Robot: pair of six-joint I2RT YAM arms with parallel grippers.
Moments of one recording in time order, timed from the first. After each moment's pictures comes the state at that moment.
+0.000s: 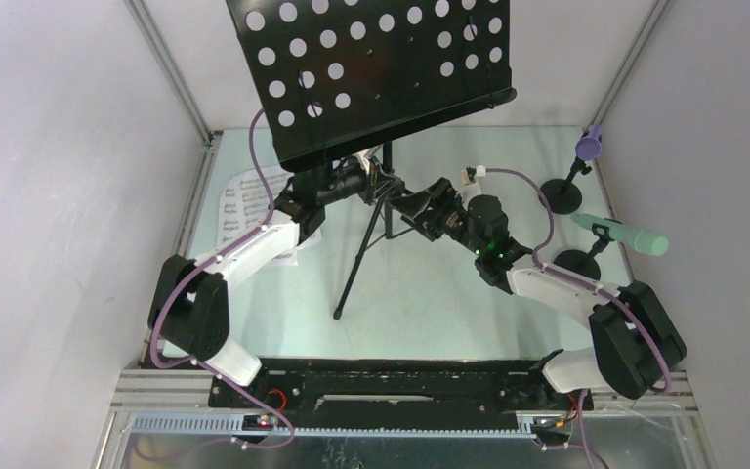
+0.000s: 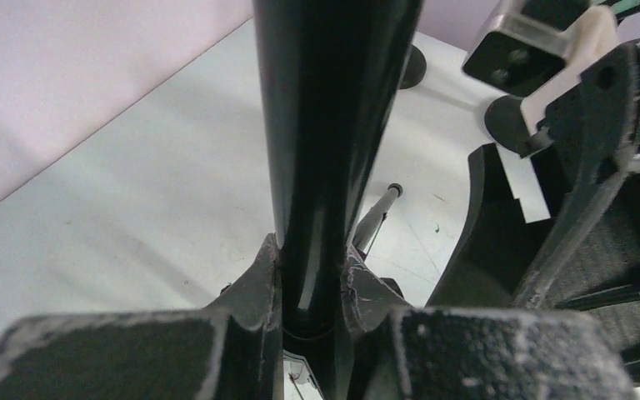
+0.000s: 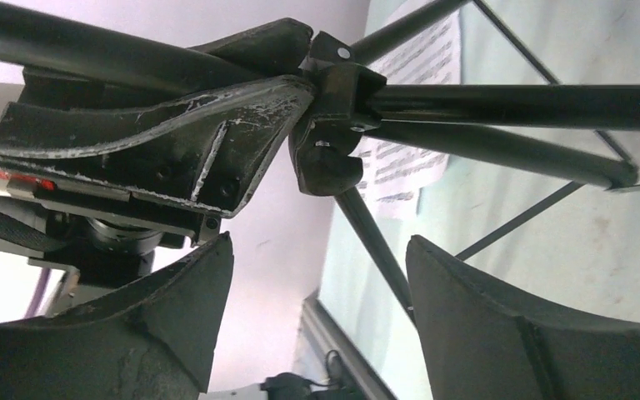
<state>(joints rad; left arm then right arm) -0.50 1.56 1.14 0.27 0.53 0.02 0.58 1.36 0.74 0.52 -0.20 1.16</state>
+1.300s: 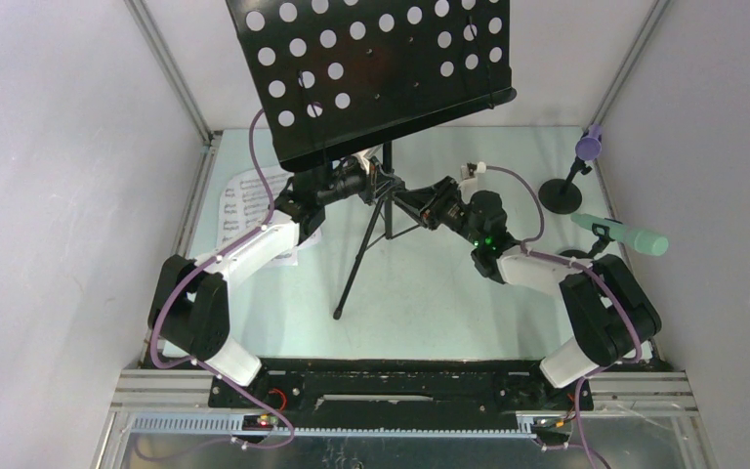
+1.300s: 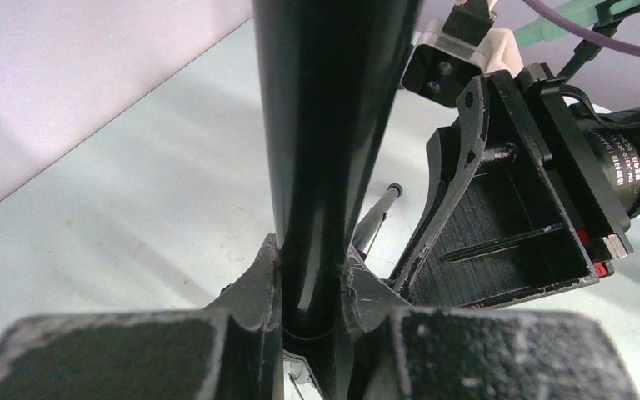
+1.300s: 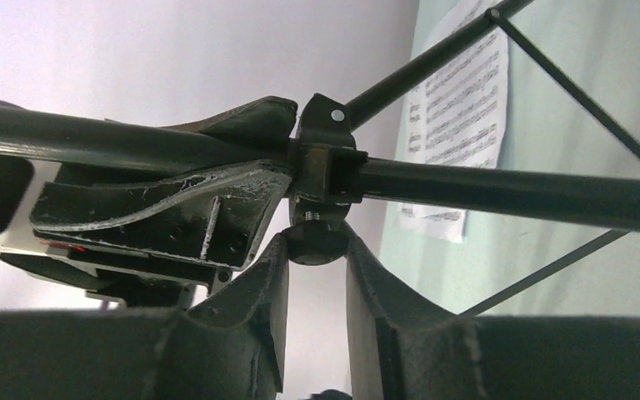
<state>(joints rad) -0.50 1.56 1.14 0.27 0.53 0.02 0.51 1.55 0.74 0.81 -0.31 1.39</state>
